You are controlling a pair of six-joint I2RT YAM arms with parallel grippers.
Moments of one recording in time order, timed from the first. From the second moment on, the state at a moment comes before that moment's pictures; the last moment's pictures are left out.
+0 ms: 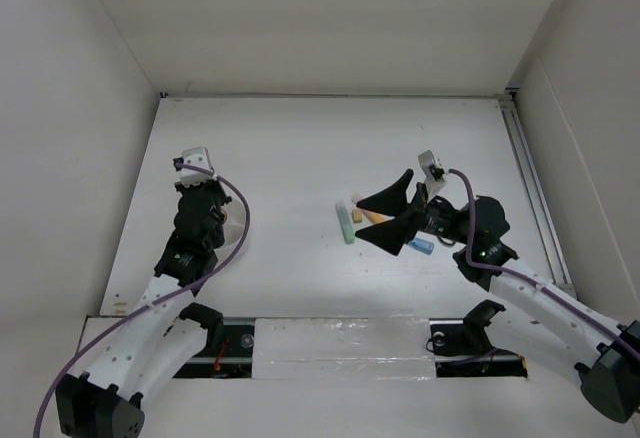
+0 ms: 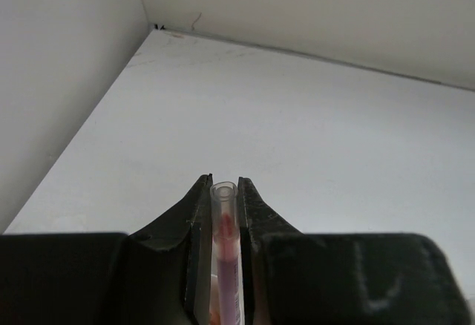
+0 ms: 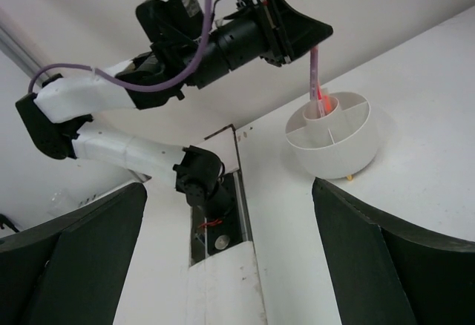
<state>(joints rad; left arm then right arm) -0.37 0.69 0.56 0.08 -0.58 -0.10 0.63 0.86 0.54 0.63 -0.68 0.68</state>
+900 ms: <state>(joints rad) -0.37 0.84 0.45 0.20 -0.73 -0.08 0.62 0.88 0.54 0.63 -0.70 0.68</state>
